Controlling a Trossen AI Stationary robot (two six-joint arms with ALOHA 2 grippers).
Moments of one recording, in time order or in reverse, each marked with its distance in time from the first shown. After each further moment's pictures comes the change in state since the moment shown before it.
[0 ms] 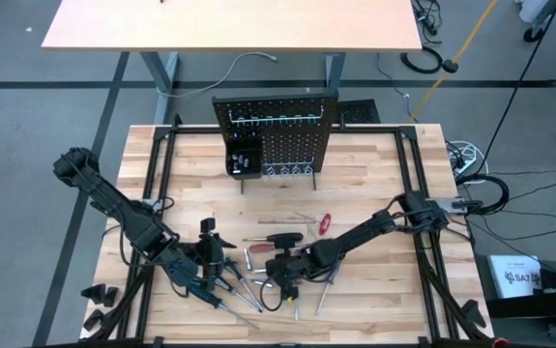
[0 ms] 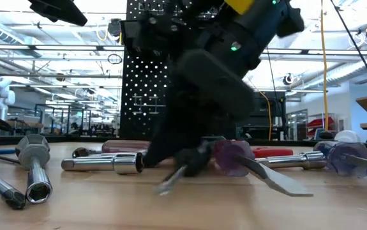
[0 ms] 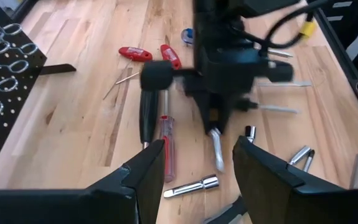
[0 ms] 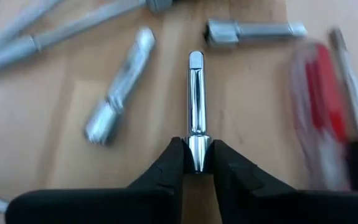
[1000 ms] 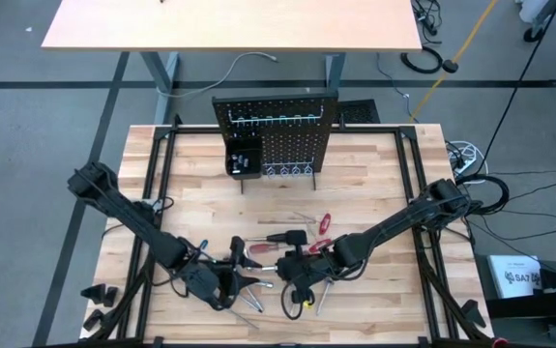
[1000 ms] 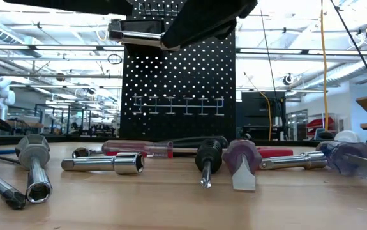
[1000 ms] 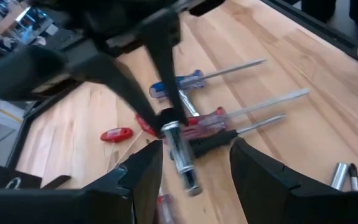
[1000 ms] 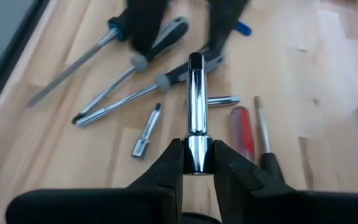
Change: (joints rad) left arm 0.030 0.282 0.000 0.503 0.032 0.656; right arm 0.085 -0.253 -0.001 -0.080 0.116 0.026
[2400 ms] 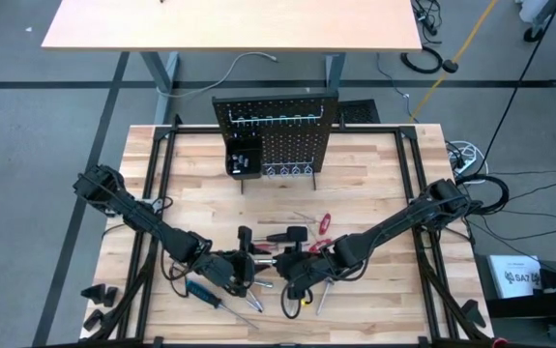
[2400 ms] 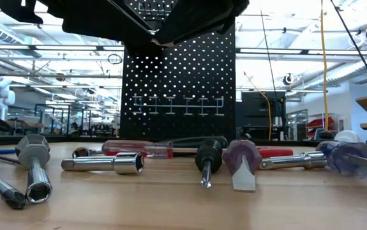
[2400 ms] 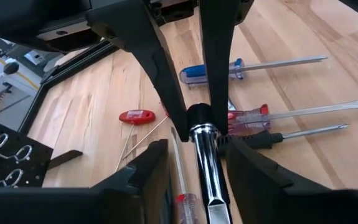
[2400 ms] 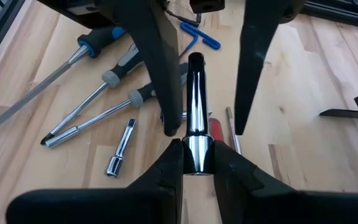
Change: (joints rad) left arm 0.109 0.055 0.000 0.064 -0.014 -0.079; right arm -0.002 0.000 0.001 0.030 0.113 0.000
